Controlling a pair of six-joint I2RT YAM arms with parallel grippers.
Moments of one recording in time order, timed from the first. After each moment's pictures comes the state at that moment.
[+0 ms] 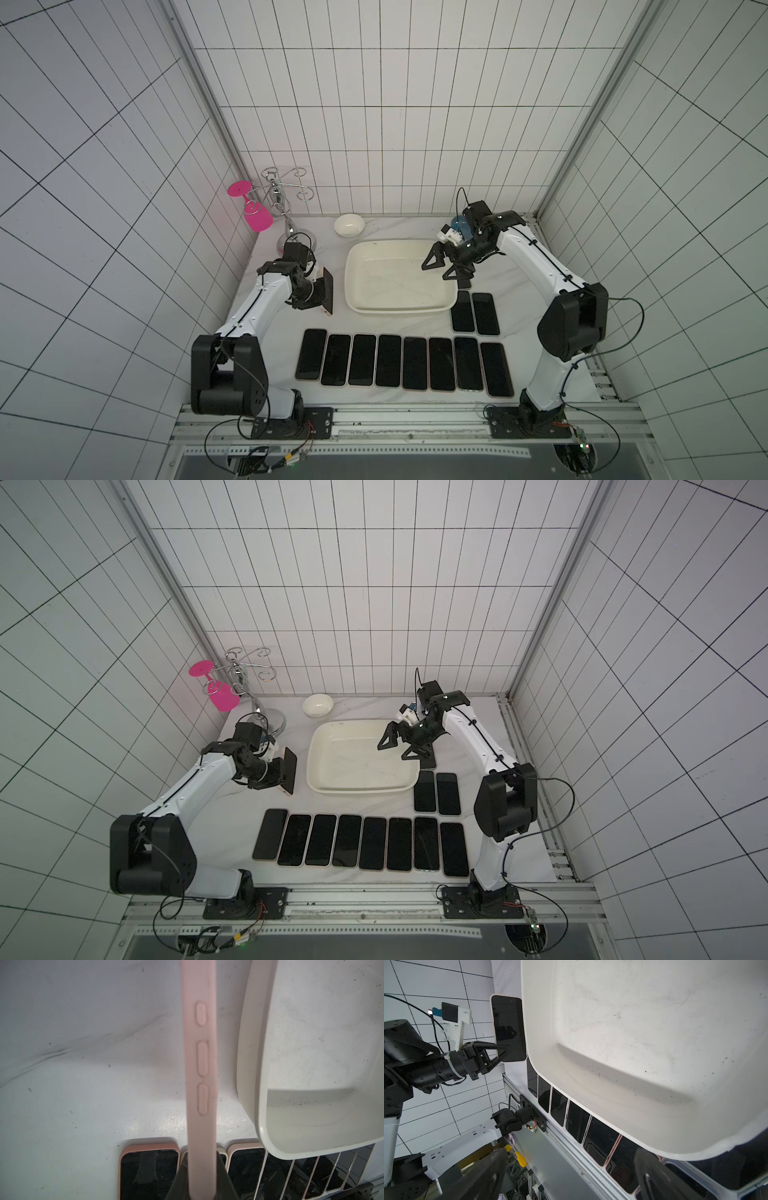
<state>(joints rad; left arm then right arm) -0.03 1.46 1.06 -0.91 0.30 -0.22 0.43 1.84 1.73 -1.22 -0.74 0.24</state>
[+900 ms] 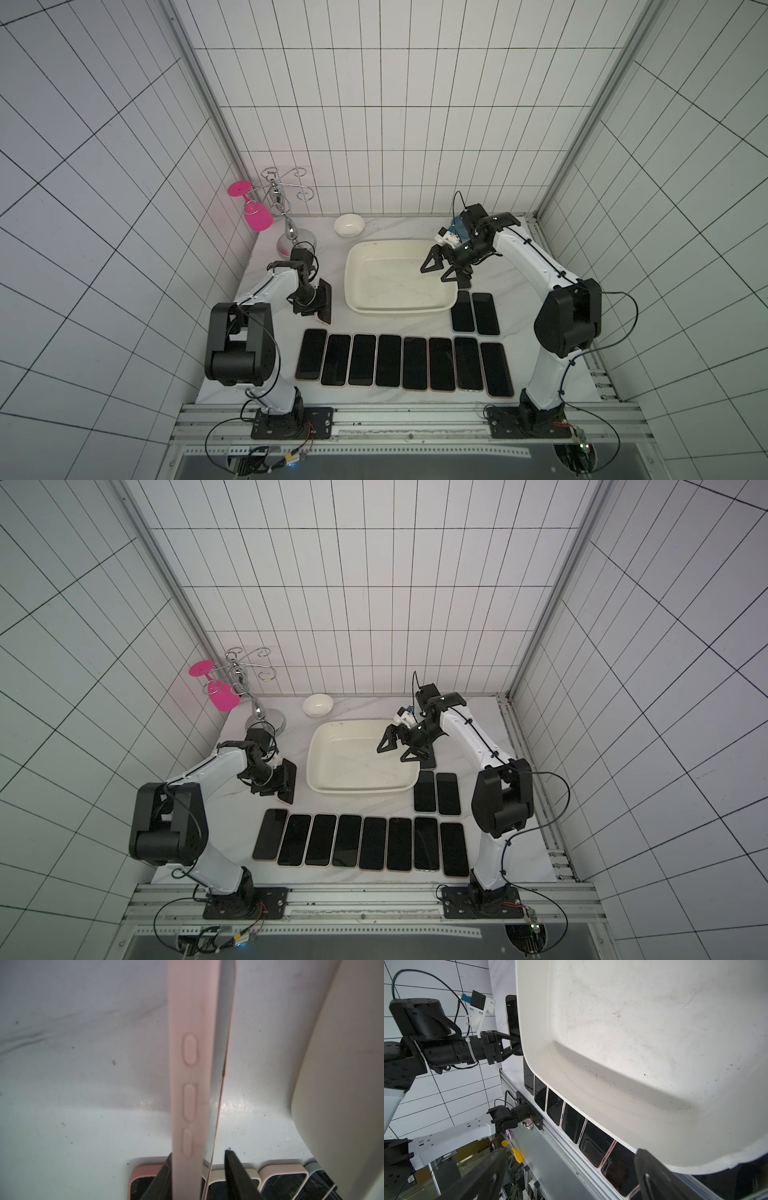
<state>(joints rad) -0.01 1.65 1.06 -0.89 0.19 -0.22 0.42 1.87 1.73 -1.21 -0.76 0.19</state>
